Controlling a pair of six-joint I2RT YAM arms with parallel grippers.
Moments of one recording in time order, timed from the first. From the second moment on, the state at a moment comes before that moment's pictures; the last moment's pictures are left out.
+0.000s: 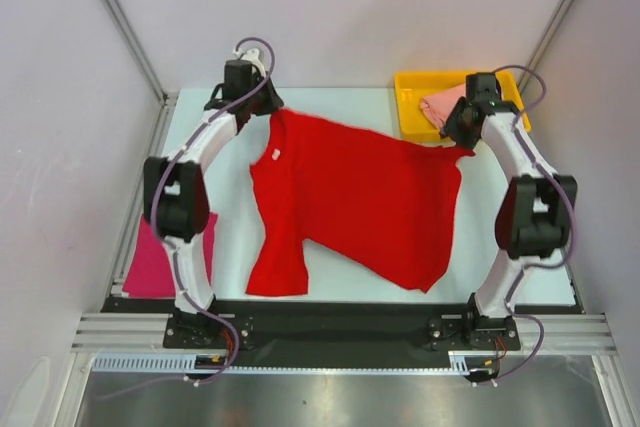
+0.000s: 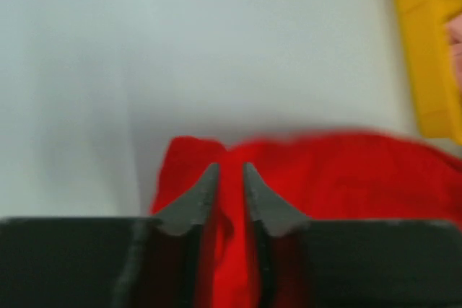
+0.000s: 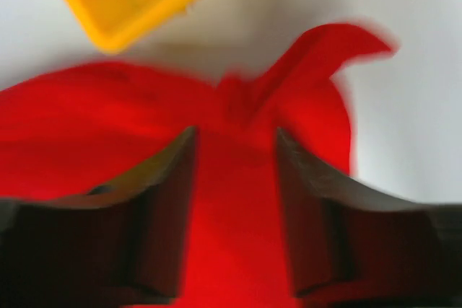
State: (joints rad) left arm -0.19 1.96 1.68 -0.18 0.18 -0.34; right arm 0.02 1.79 1.55 -0.66 0.07 0.54
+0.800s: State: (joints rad) left arm -0.39 0.86 0.66 -0.63 0.02 -0.63; right arm 0.08 0.90 0.73 -0.99 -0.06 0.73
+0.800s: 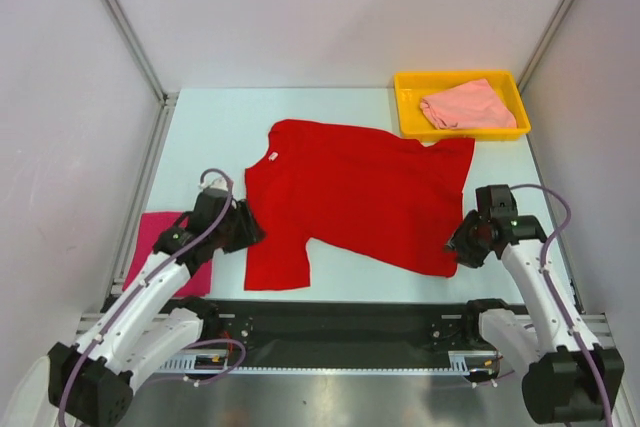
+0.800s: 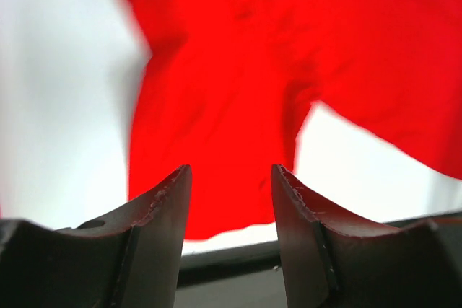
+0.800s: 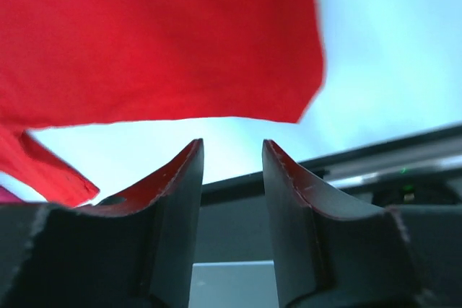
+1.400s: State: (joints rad) left arm -0.39 0.76 0.61 -0.87 -0.12 -0.84; right arm 0.13 1.27 0.63 -0.72 -0.05 0.78
